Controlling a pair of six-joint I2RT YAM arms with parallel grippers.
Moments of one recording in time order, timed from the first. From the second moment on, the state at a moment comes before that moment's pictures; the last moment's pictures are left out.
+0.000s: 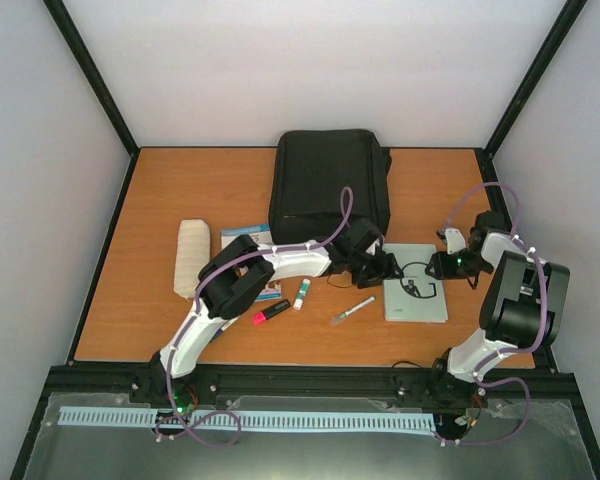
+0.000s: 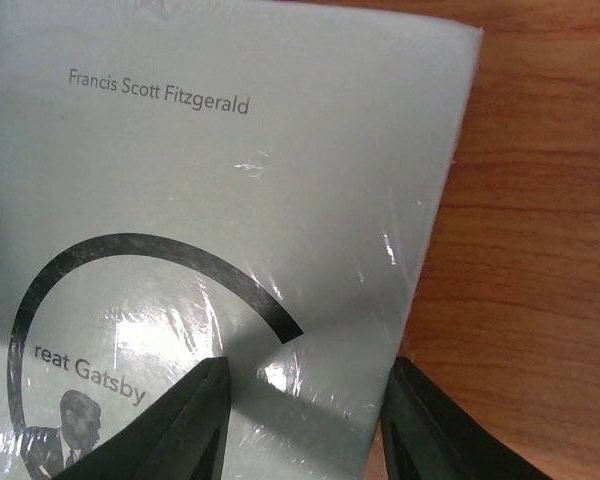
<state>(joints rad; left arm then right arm) -0.97 2.28 1.60 -0.11 0.43 -1.09 -0.32 1.63 0.89 -0.66 -0.41 -0.45</state>
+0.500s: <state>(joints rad) -0.97 2.29 1.61 -0.05 0.45 -1.16 -0.34 1.66 0.91 -0.64 -0.44 -0.47</state>
